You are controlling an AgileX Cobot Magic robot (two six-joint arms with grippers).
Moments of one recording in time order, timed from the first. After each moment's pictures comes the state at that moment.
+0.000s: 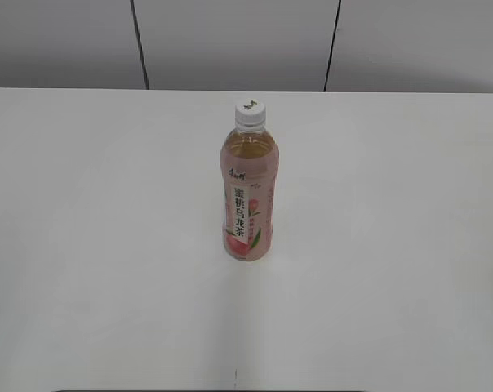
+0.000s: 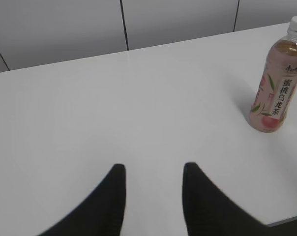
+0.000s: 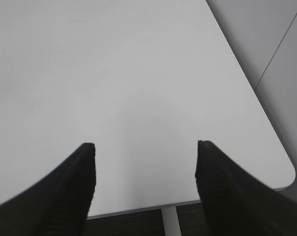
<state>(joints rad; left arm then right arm) 0.01 -0.01 -0.56 -0.18 1.03 0.16 -0.06 -0.01 -0.51 -0.04 1.10 -0.06</state>
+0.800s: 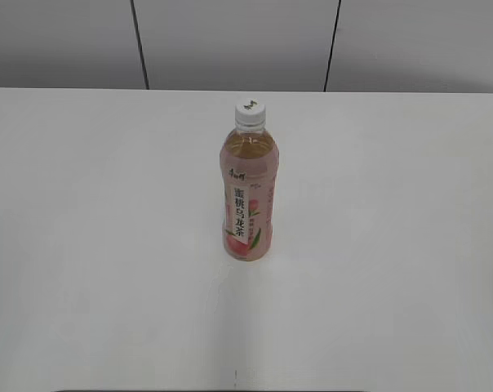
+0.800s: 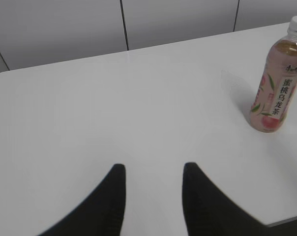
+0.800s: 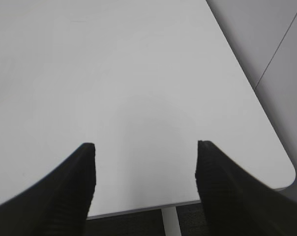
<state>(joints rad) 0.01 -0.01 -0.56 -0.18 1.03 0.16 -0.06 -0.01 -0.51 -0.04 1.10 -0.06</state>
